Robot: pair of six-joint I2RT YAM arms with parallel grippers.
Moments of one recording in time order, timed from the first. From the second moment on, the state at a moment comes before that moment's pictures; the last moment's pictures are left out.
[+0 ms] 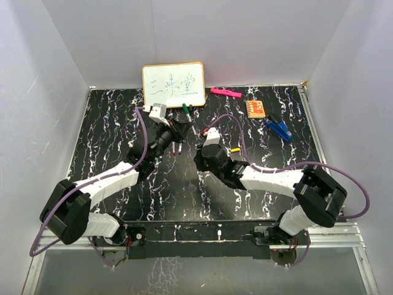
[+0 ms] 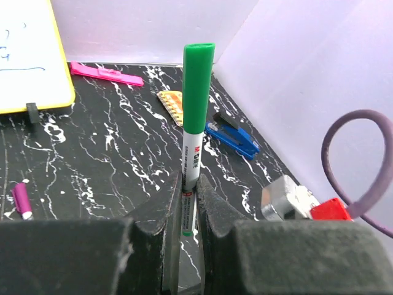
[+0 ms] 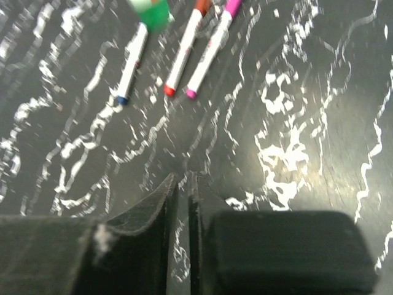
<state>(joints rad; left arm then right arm) -0.63 1.33 0.70 0.65 -0.01 -0.49 0.91 1.48 0.78 0.22 0.31 0.50</state>
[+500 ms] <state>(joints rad) -0.63 1.33 0.57 0.64 -0.02 -0.48 0.90 1.31 0.91 0.01 0.59 0.49</state>
